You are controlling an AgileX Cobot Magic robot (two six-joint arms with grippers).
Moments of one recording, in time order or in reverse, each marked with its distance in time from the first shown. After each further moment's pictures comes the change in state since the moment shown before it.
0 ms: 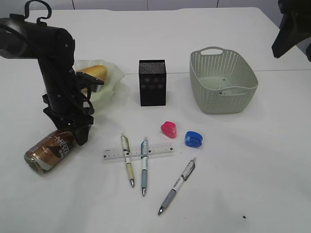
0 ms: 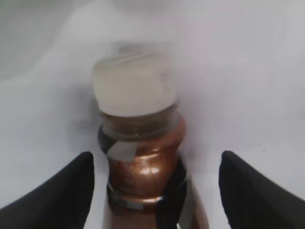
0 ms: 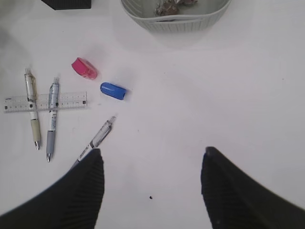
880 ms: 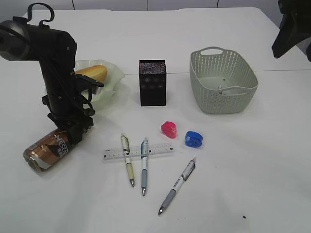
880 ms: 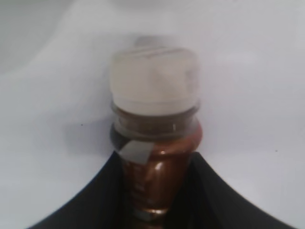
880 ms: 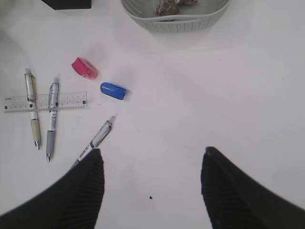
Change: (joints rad) left arm 0.000 0.016 -0.002 0.026 0.005 -0.030; right arm 0.000 0.000 0.000 0.000 0.000 -0.002
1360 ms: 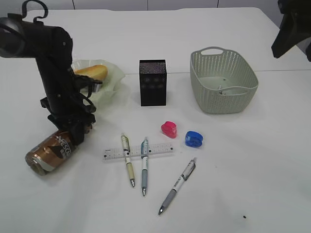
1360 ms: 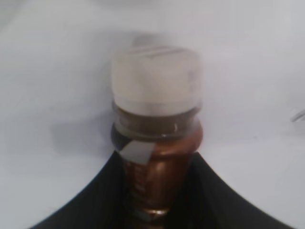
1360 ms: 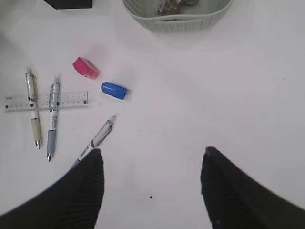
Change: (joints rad) left arm 0.010 -0.019 0.000 -0.089 0.050 -0.016; right arm 0.000 0.000 0.000 0.000 0.000 0.000
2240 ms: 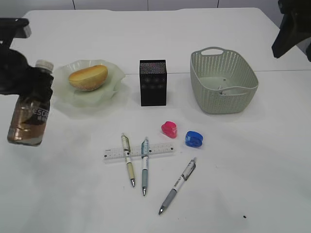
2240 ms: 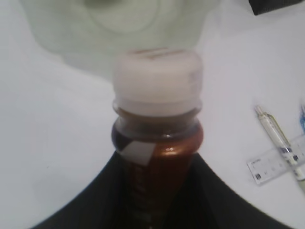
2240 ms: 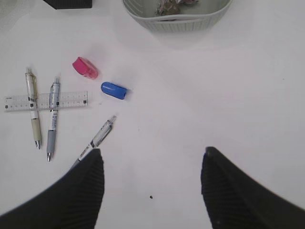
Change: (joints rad) left arm 0.122 -0.592 0.539 -0.131 -0.596 -0.101; right arm 0.000 0.000 0.000 0.000 0.000 0.000
